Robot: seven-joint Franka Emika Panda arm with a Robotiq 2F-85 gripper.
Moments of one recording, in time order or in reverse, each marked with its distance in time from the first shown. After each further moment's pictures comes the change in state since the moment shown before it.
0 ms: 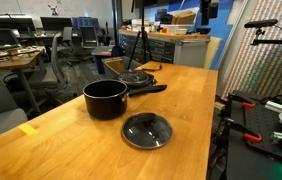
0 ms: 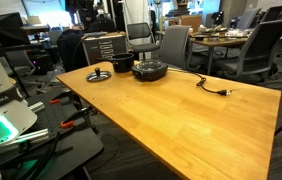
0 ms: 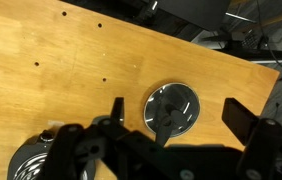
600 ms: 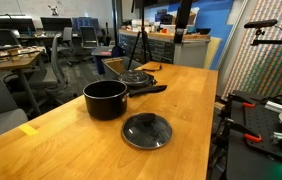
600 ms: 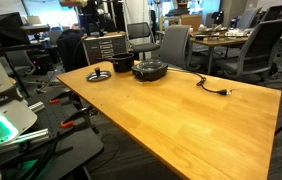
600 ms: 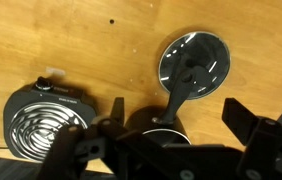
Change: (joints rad) arm 0.003 0.175 0.113 -0.052 -0.032 0.454 0.064
